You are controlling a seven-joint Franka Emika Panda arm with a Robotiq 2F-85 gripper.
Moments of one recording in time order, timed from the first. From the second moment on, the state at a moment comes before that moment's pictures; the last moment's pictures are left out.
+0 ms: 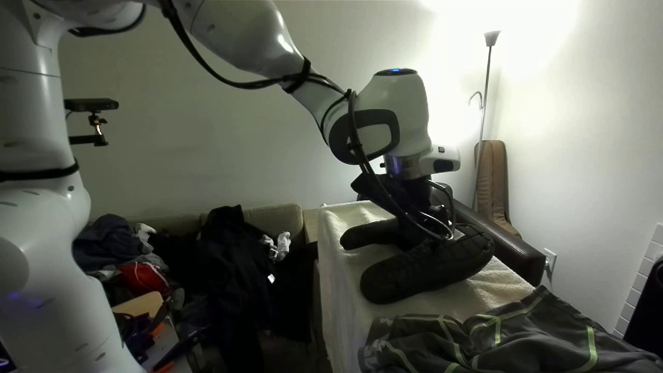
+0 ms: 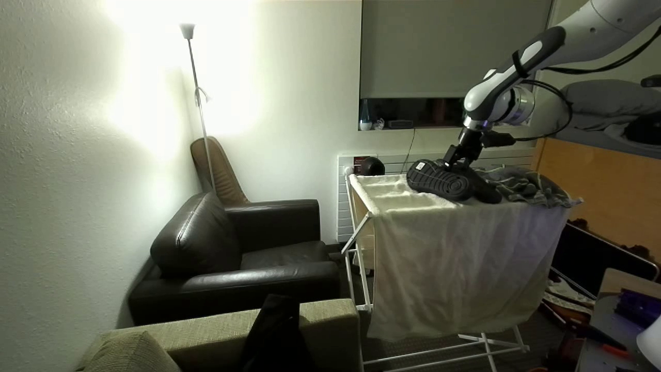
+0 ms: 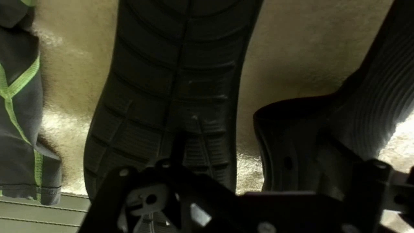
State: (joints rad) arm -0.26 0.17 -0.15 -2.16 0.22 2.59 -0.32
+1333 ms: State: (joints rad) arm -0.26 0.18 -0.05 -2.15 0.60 2.48 -0.55
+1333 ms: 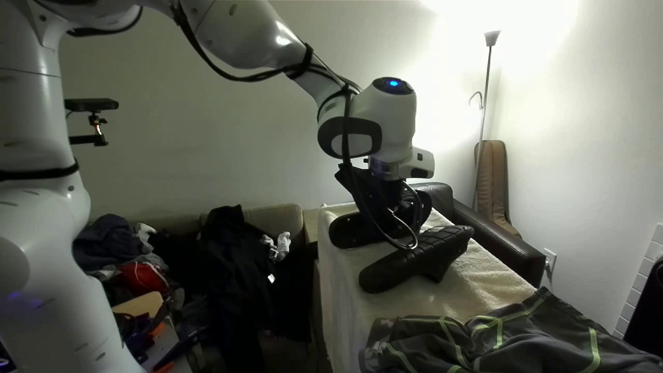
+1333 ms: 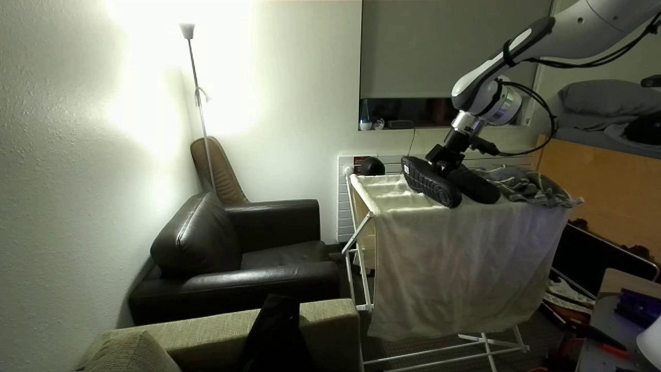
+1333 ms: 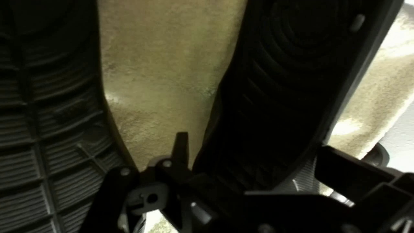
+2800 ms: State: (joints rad) arm -0.25 0.11 -0.13 -2.15 0.47 2.33 -0.74
